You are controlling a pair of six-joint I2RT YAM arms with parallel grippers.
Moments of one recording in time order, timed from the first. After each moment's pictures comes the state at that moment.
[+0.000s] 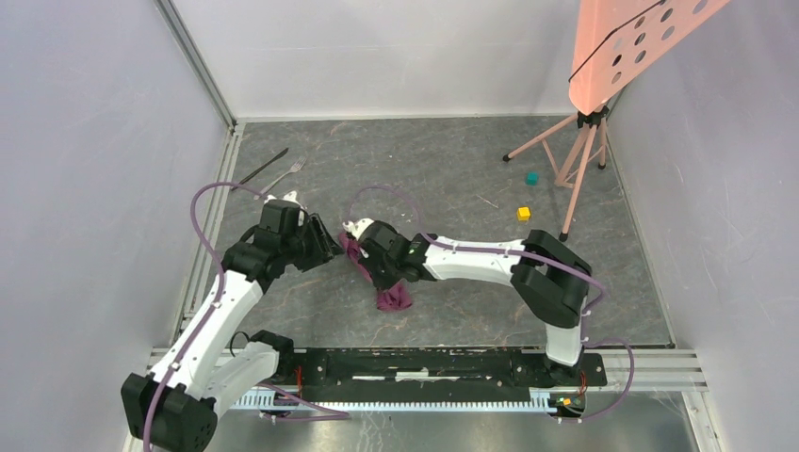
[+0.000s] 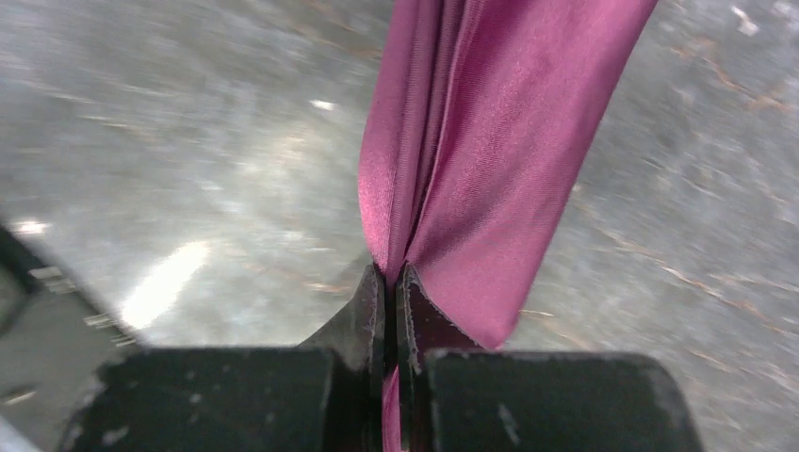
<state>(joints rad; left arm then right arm) -0.31 0.93 0.77 -0.69 0.13 -0.67 1.10 1.92 1.29 -0.38 0.11 0.28</state>
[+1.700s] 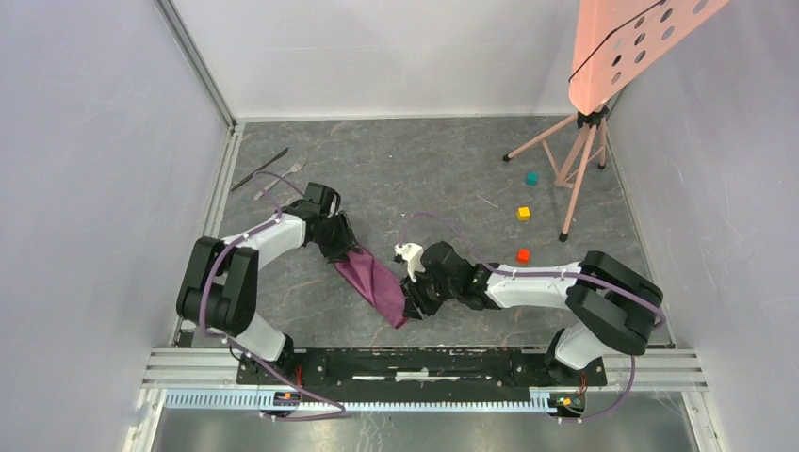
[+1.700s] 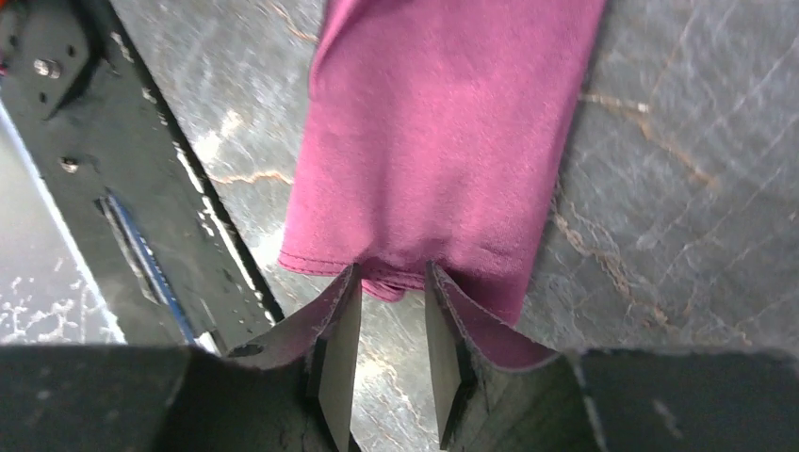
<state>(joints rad) -0.29 1.53 0.83 -0.43 0.21 -0.67 1.01 1.53 0.68 0.08 -0.31 0.29</state>
